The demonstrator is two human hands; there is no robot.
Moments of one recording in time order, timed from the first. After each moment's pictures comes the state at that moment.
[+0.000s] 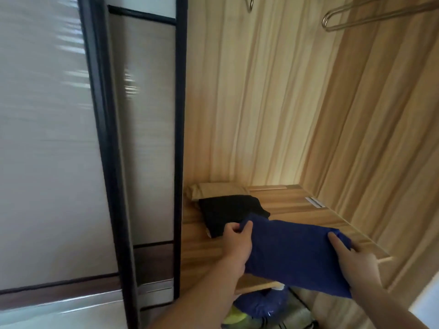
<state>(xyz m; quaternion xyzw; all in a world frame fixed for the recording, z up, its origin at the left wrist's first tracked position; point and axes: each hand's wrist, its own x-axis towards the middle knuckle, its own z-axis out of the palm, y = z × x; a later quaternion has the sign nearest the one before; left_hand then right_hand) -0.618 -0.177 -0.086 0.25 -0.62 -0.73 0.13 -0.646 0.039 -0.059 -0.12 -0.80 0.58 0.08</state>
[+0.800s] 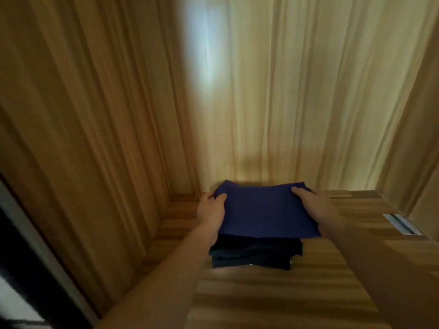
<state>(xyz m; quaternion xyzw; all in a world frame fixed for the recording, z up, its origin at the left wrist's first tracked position) -0.774 -0.262 -0.061 0.38 -0.62 -0.63 0.27 -0.912 -0.088 -0.055 0.05 -0.73 0.64 -0.22</state>
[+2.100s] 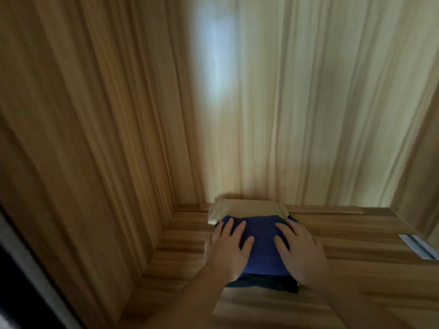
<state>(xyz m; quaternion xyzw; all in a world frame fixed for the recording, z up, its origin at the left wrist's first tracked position) -0.769 -0.252 -0.119 0.28 -0.95 -0.13 0.07 -0.883 -0.103 -0.124 0.34 -0.92 0.21 0.02</state>
